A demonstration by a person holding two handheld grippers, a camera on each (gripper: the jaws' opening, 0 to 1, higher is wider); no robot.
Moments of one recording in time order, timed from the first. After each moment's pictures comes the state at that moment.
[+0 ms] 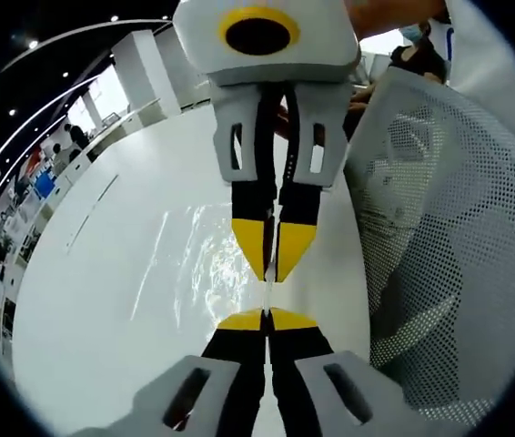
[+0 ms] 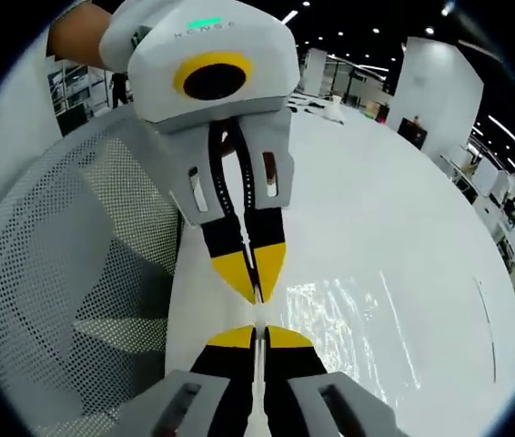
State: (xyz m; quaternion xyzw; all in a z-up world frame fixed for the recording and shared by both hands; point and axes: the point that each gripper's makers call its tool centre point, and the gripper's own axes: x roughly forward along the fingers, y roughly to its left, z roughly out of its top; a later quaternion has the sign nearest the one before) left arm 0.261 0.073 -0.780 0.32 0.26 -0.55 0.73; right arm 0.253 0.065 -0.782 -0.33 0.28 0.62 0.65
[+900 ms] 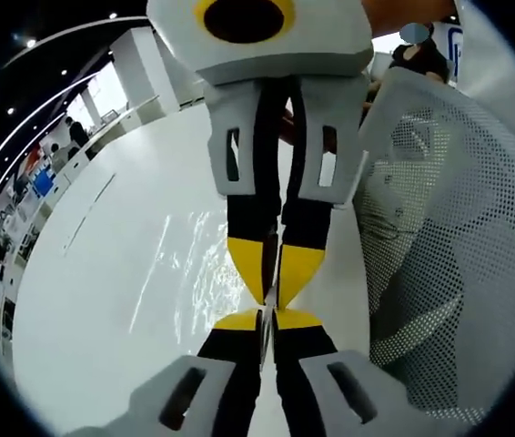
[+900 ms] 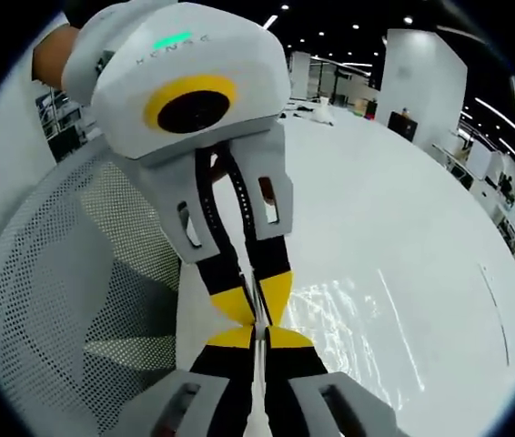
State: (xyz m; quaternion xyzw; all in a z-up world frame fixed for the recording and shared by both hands) left arm 0.262 0.060 -0.780 0.32 0.27 -0.55 0.72; right arm 0.250 0.073 -0.774 -0.29 0.29 0.62 0.67
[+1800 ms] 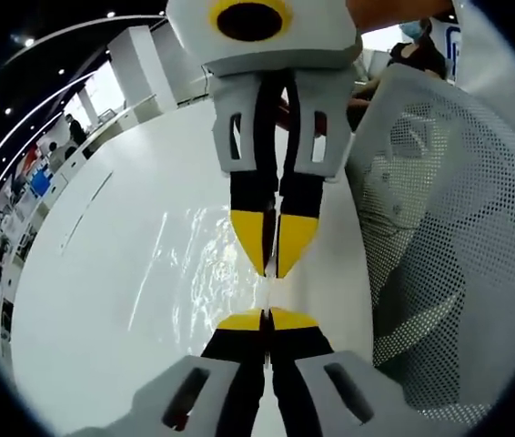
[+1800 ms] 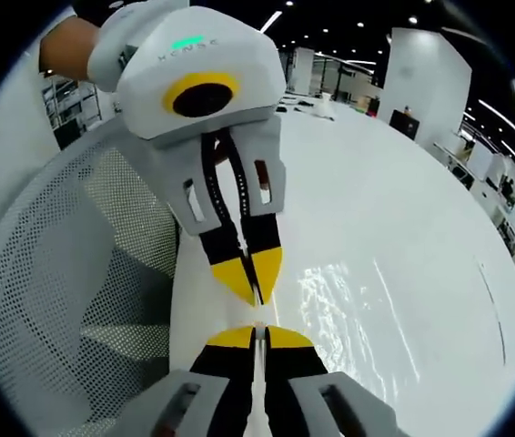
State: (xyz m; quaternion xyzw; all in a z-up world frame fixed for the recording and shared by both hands) left arm 0.263 0.063 -0.784 0.32 0.27 -0.55 0.72; right arm 0.255 0.051 -0.780 -0.30 0.30 0.62 0.66
